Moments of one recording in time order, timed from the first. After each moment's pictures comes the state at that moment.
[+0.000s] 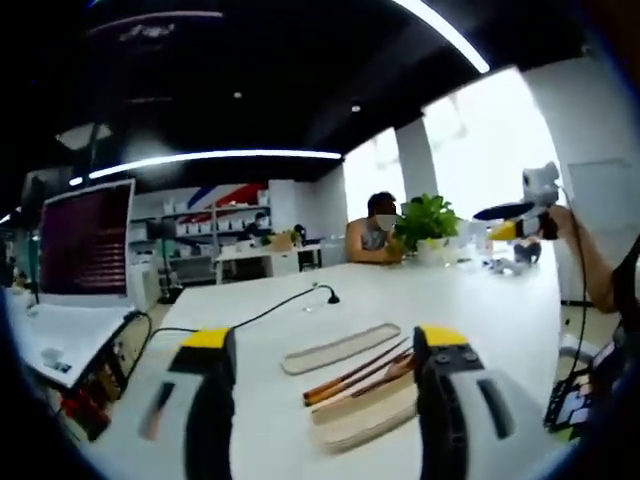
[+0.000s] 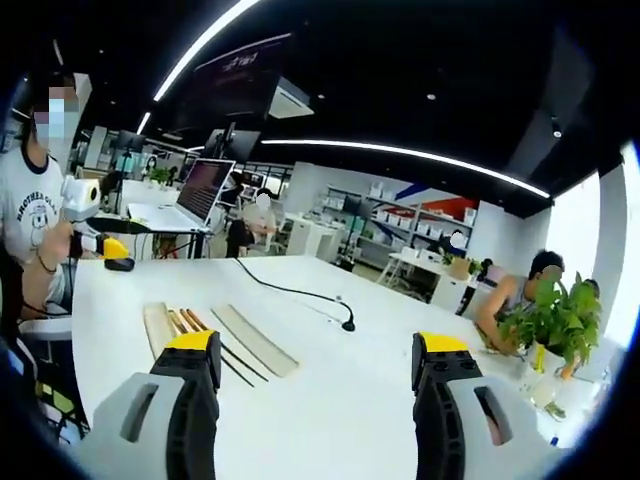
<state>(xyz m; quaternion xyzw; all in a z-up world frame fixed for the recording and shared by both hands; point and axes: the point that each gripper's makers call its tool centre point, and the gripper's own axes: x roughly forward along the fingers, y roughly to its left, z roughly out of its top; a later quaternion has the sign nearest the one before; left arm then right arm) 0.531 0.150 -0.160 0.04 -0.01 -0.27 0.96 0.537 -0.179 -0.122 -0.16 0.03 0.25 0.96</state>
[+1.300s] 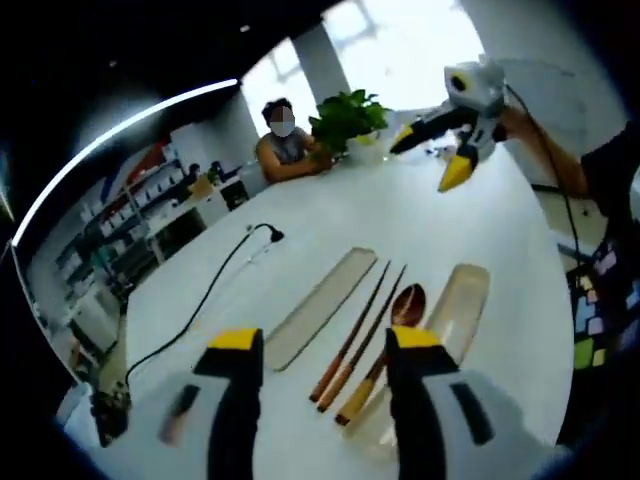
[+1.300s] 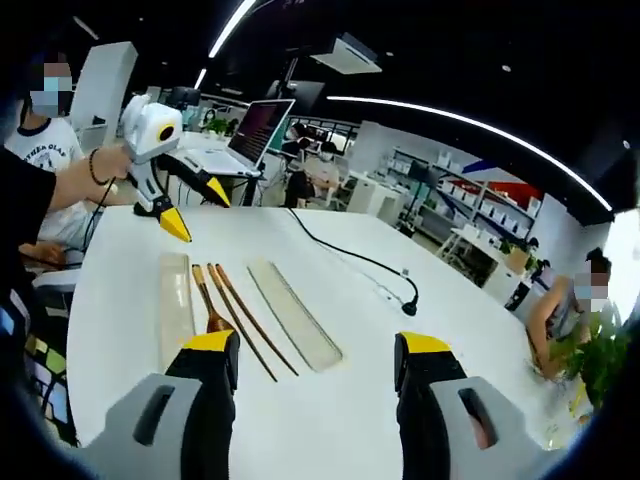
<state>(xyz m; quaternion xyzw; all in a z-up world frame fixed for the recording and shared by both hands) 0.604 0.089 -0.212 0.26 0.16 -0.41 0.86 0.598 -0.107 -0.187 -0.24 0.14 0.36 0.89</state>
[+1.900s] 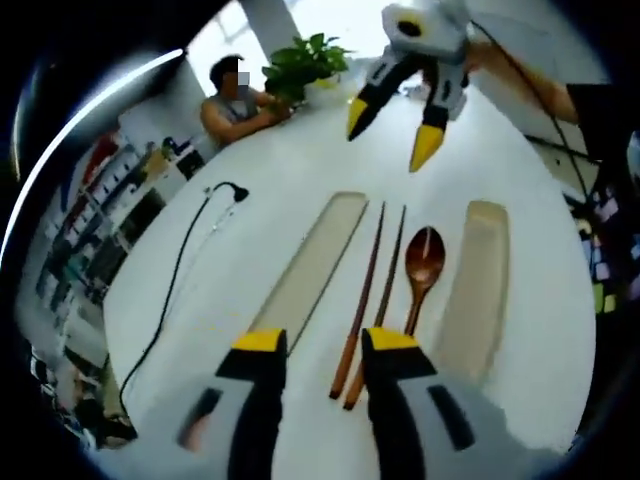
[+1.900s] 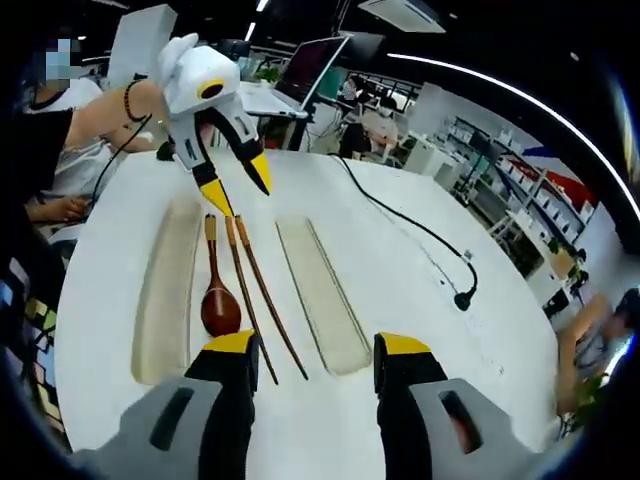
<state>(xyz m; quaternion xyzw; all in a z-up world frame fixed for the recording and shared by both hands) 0.643 0.086 -0.267 0.34 0.25 -0.46 0.78 0.639 -0.067 -0.250 -0.32 0.25 0.44 0.80</state>
